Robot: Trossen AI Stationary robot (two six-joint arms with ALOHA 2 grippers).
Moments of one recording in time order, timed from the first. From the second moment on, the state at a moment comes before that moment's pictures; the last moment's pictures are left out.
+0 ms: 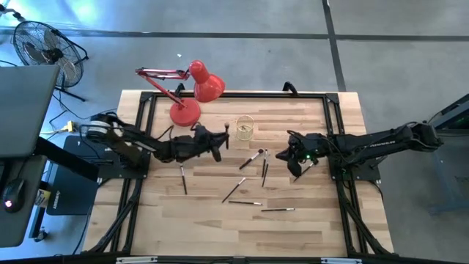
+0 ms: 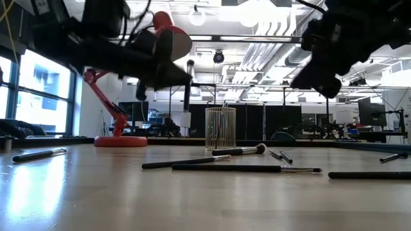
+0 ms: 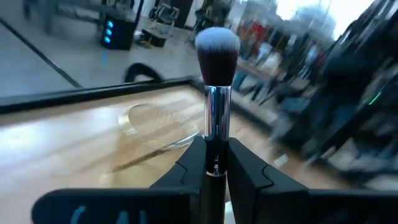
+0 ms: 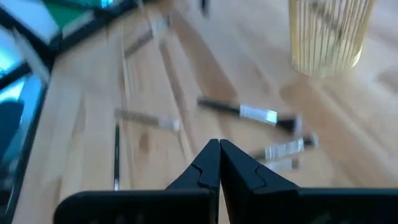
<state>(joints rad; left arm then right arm) 0.01 1.59 0.47 1.09 -0.49 -0.40 0.00 0.93 0.40 0.00 0.04 0.52</state>
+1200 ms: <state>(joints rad) 0.43 1.87 0.99 0.75 0.26 -0.03 -0.07 0.94 0.39 0.08 0.29 0.67</state>
